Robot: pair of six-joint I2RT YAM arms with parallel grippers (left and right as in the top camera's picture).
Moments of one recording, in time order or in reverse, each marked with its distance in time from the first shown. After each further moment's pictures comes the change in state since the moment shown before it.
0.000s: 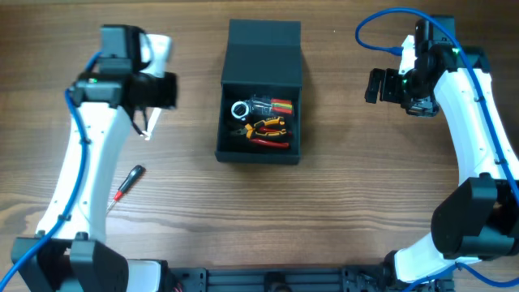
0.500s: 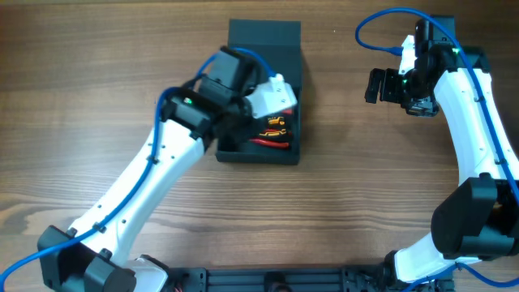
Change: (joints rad) left arm -0.475 0.002 0.000 0.076 0.051 0.543; right arm 0.000 0.000 0.000 0.000 0.000 0.000
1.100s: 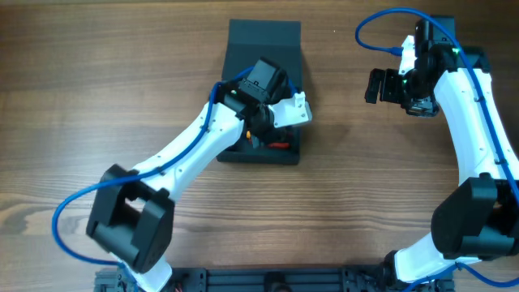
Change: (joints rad) left arm -0.051 0.272 0.000 0.029 0.018 0.032; right arm 0.000 0.000 0.000 -0.002 0.000 0.000
